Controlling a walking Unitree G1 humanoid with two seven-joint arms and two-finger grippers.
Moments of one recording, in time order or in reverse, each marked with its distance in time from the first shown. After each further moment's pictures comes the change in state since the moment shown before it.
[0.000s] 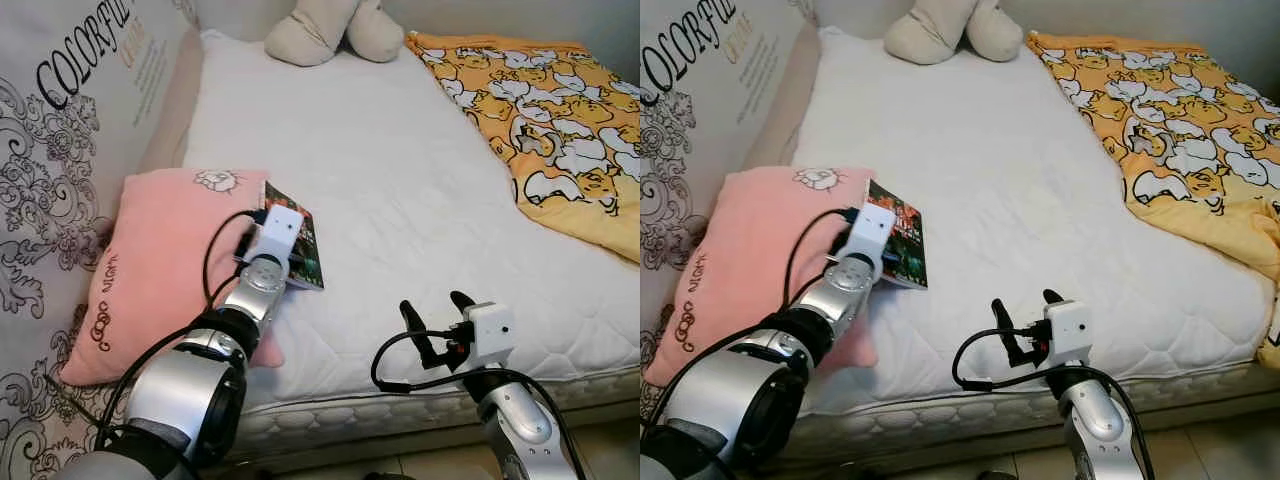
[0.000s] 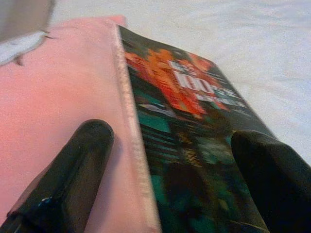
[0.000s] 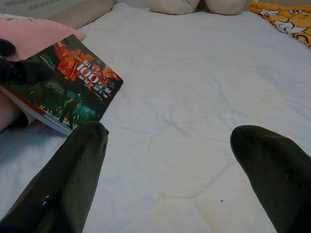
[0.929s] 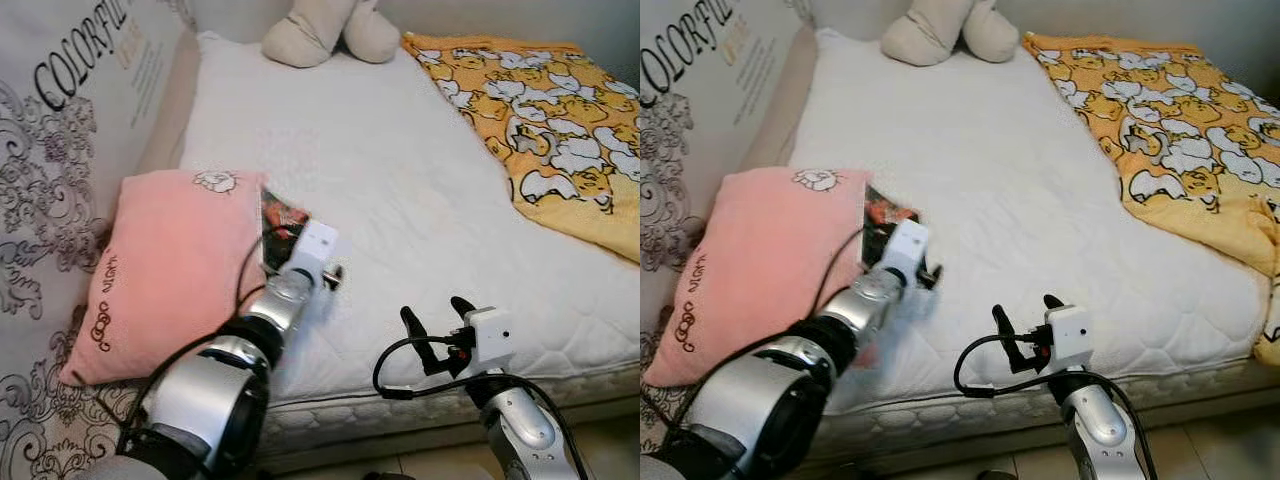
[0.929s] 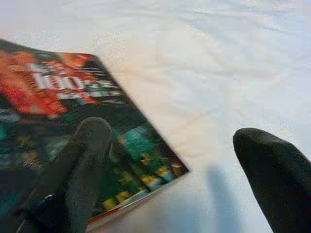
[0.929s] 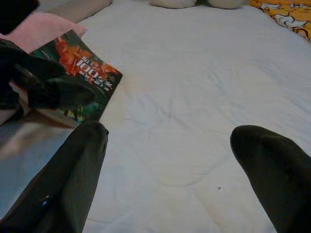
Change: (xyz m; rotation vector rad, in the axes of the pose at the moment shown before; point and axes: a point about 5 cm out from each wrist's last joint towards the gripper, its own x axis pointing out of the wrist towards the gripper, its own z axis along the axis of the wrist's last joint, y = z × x) left arm -0.015 -0.062 0.002 -0.027 0.034 -0.380; right arm -0.005 -0.001 -0.003 -0.001 0.027 0.012
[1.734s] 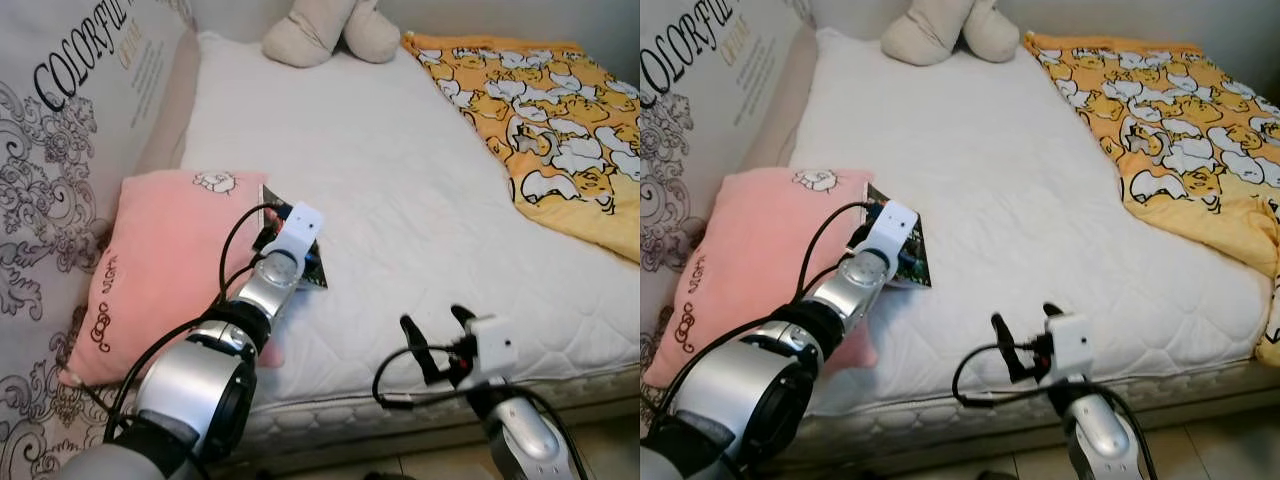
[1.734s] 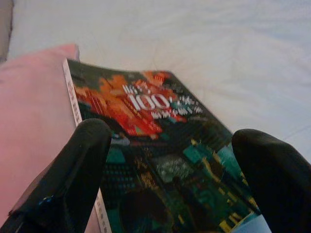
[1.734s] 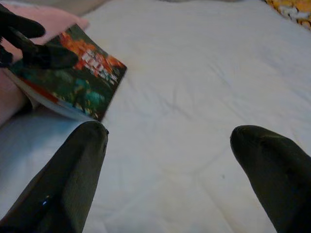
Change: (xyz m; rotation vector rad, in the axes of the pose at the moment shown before) left arm -0.003 0.043 0.011 0.123 -0.015 0.226; right arm -0.015 0.005 -0.004 0.013 0.034 -0.003
